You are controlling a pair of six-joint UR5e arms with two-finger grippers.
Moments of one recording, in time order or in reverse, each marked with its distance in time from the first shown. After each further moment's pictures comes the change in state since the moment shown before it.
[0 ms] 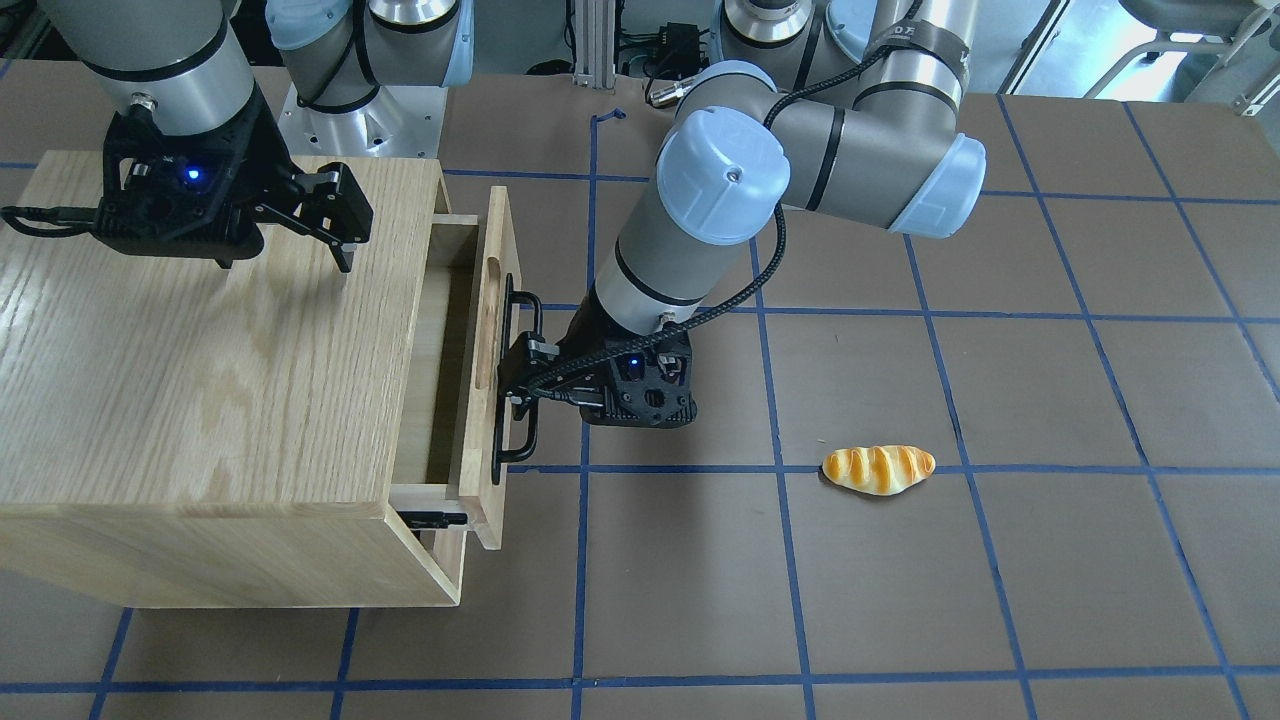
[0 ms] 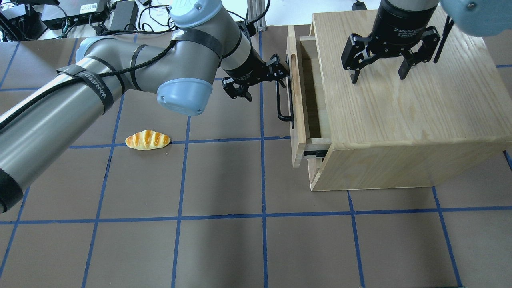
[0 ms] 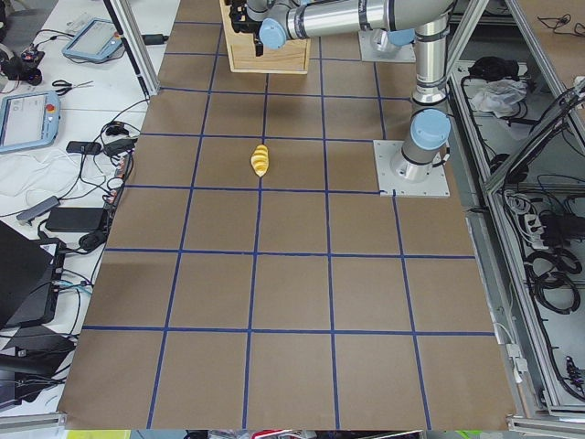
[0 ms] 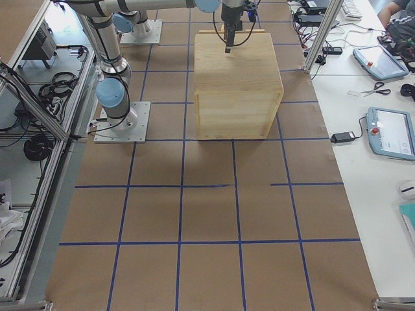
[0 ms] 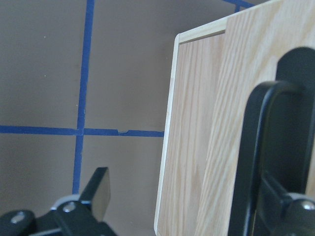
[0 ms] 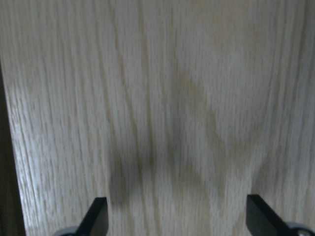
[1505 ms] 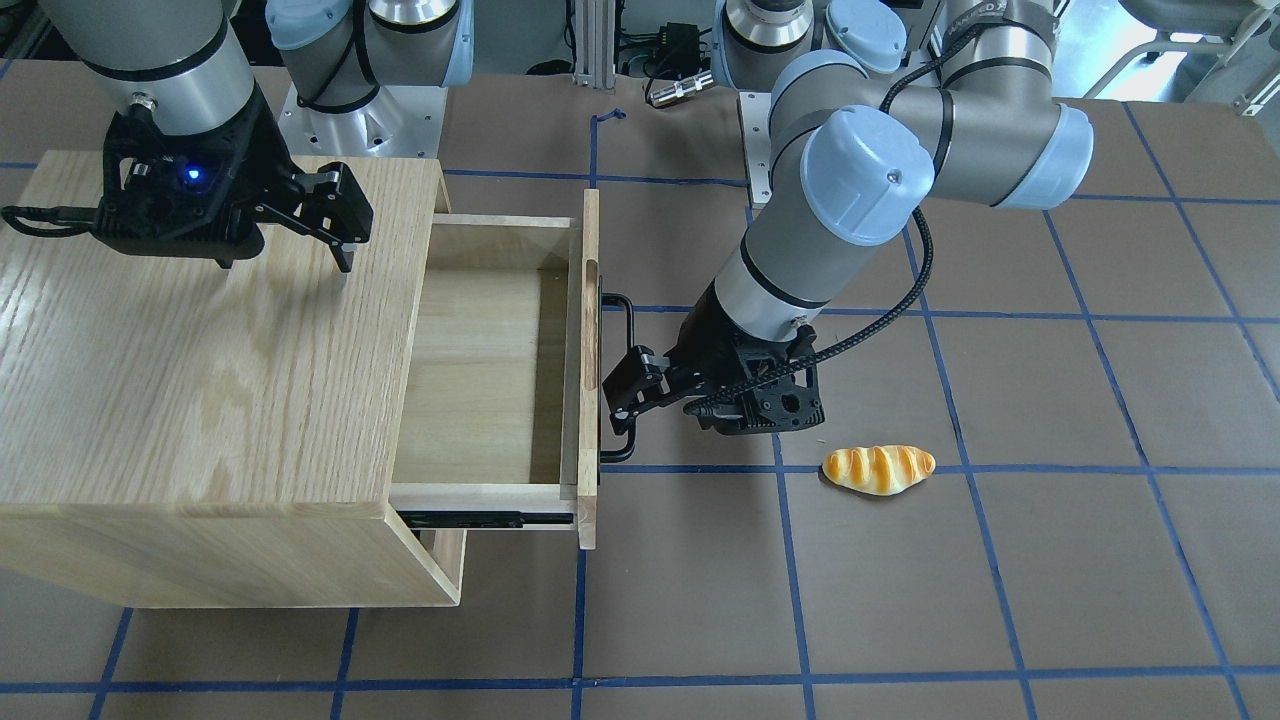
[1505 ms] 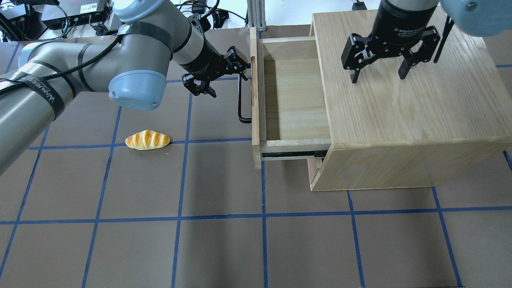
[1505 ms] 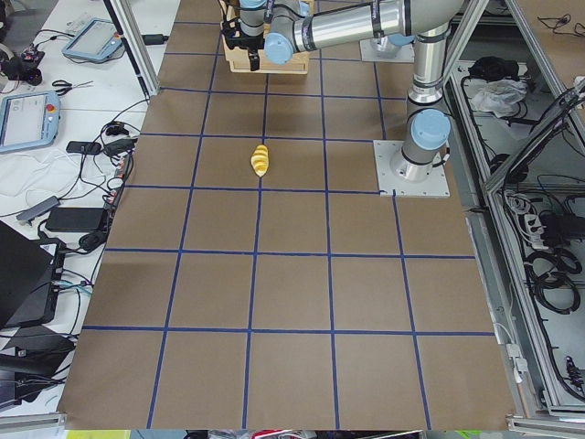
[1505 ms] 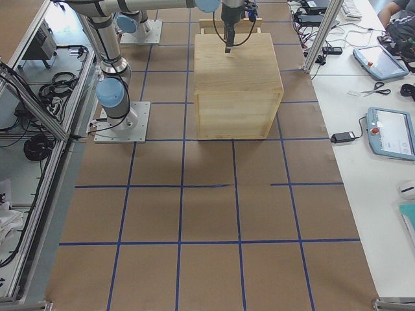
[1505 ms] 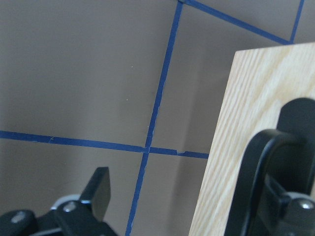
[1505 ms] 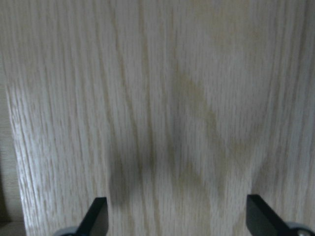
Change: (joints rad) left arm 0.134 0.080 -0.060 -0.048 -0.008 0.034; right arm 0.000 0.000 -0.001 0.000 0.000 0.000
